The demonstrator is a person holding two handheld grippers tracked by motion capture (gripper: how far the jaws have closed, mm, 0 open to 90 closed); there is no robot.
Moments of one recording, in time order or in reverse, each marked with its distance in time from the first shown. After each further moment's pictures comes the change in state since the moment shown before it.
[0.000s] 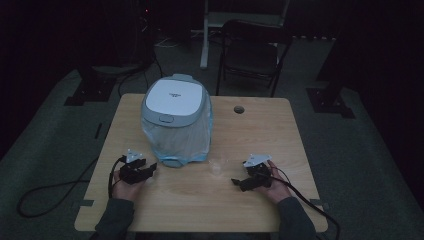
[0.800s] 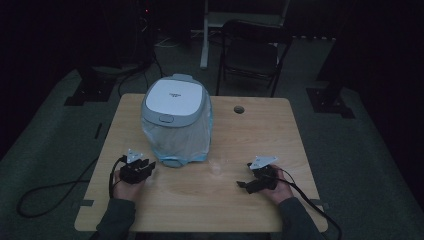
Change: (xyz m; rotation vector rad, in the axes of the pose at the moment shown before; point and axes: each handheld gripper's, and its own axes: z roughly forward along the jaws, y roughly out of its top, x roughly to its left) left arm -0.012 0.007 -0.010 -0.025 0.003 0.027; right arm -0.008 -0.011 -0.011 -0.002 0.030 -0.030
